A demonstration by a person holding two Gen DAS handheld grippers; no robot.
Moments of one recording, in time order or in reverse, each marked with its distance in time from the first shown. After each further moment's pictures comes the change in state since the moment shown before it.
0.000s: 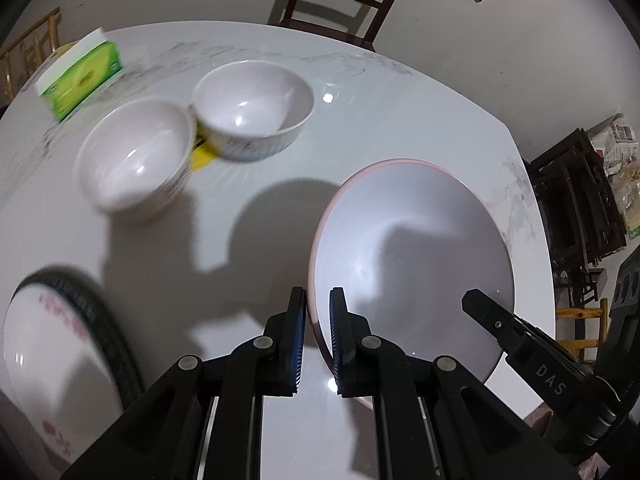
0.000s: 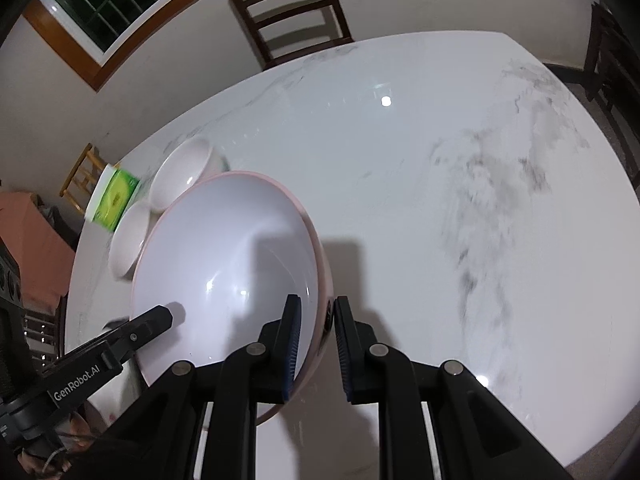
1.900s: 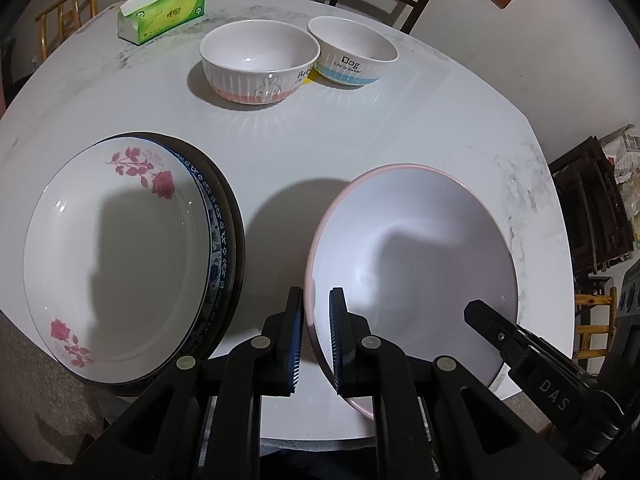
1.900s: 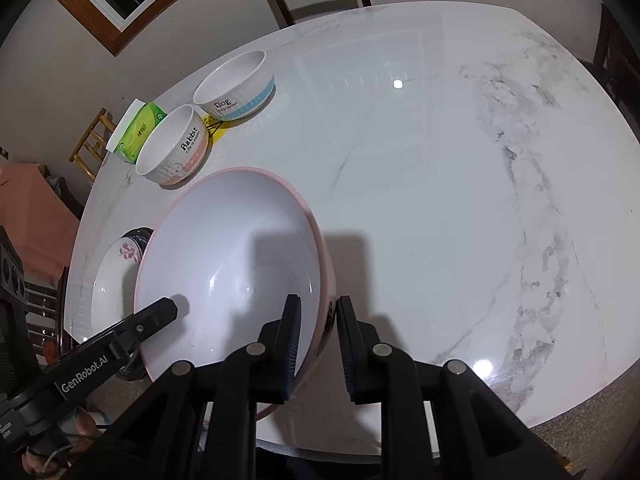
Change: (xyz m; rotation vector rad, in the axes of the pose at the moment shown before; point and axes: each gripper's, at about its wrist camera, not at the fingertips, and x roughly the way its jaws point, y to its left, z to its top) left arm -0.027 0.071 -0.103 -0.069 -0.001 0.035; right arm 0.005 0.042 -0.093 -0.038 0.048 0.008
